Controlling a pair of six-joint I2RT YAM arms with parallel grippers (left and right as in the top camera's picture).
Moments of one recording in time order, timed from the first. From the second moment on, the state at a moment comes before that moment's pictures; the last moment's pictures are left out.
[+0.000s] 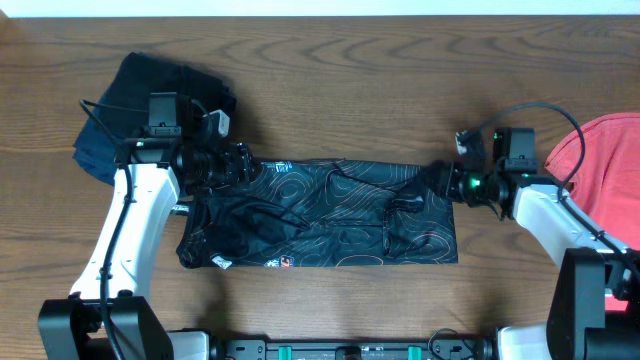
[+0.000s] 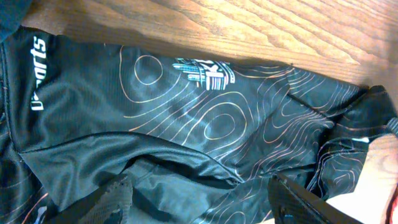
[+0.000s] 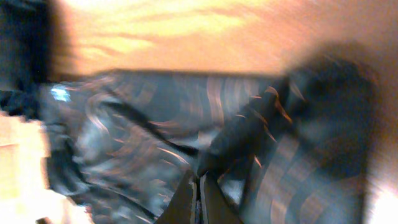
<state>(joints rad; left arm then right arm) 0.02 1.50 1.10 -0.85 0.44 -0.20 -0.01 1.60 0.77 -0.25 -0.68 0.32</state>
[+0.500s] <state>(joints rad) 0.02 1.50 1.10 -0.85 0.44 -0.20 0.02 1.60 0.77 -0.08 -0.76 0.51</state>
